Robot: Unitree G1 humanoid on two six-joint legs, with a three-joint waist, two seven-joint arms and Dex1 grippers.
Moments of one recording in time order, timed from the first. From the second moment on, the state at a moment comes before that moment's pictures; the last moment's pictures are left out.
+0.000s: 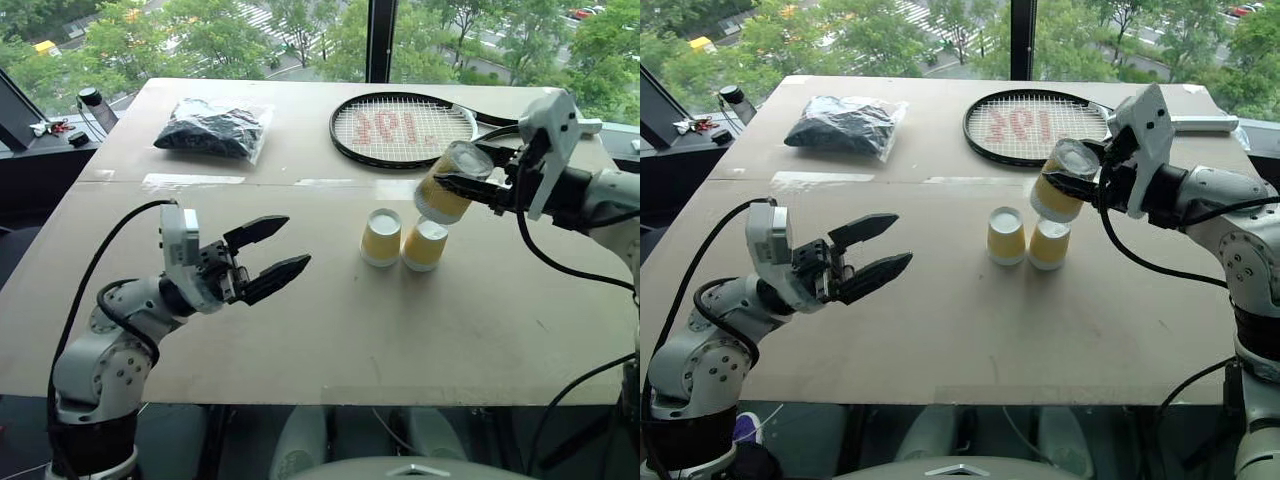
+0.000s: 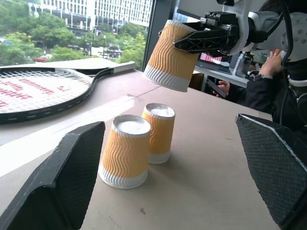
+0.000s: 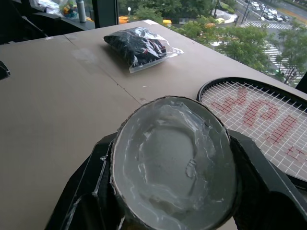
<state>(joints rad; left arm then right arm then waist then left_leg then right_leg) -0.01 0.61 0.34 -0.41 -0.87 0.47 -1.02 -0.74 -0.76 -0.05 -0.37 0.69 0.94 0.63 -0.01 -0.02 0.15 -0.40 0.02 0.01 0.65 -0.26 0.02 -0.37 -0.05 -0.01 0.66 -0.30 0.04</state>
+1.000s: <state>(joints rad) 0.25 0.62 0.52 -0.49 -0.99 0.43 -1.07 -0.81 -0.70 0.15 -0.22 0.52 0.88 0.82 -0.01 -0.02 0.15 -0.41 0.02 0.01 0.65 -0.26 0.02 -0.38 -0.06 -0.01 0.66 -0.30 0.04</state>
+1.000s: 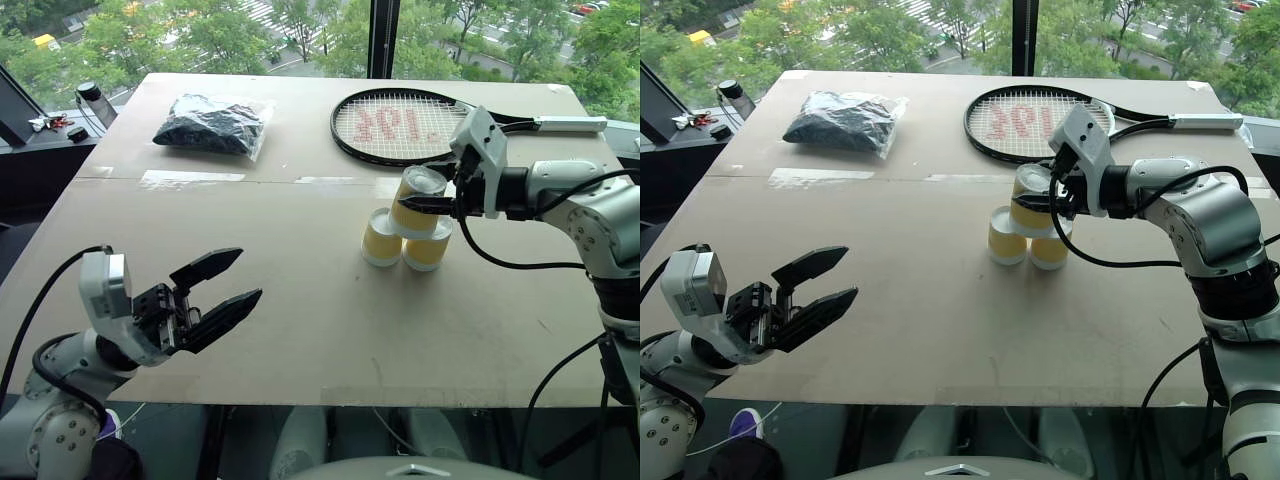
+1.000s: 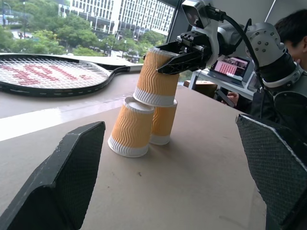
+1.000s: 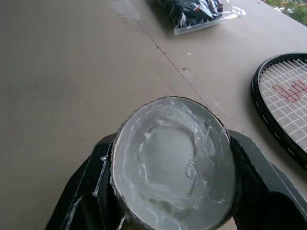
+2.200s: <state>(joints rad) 0.18 0.62 0.35 -0.42 -0.73 0.44 -0.84 0.13 -0.70 -0.51 -0.47 0.65 0.50 0.98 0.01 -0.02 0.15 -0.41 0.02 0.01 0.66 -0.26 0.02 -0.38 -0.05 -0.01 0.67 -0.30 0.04</state>
